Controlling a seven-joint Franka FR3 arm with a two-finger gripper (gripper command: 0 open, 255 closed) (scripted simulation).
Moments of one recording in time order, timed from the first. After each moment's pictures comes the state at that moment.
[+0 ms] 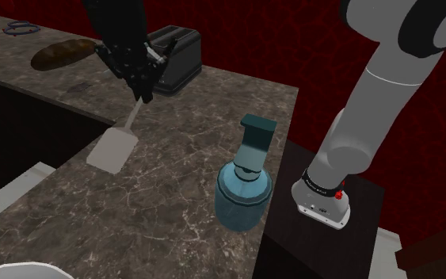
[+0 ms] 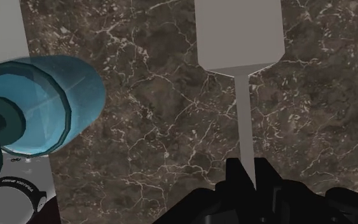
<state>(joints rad) 0.14 0.03 0.73 -1.45 -0.08 1.44 2.16</state>
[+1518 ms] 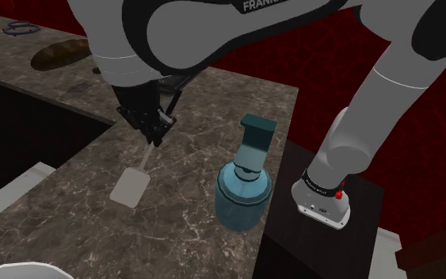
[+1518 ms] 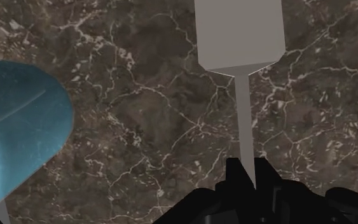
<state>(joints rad) 0.12 -0.04 0.71 -1.83 -0.03 1.77 2.14</state>
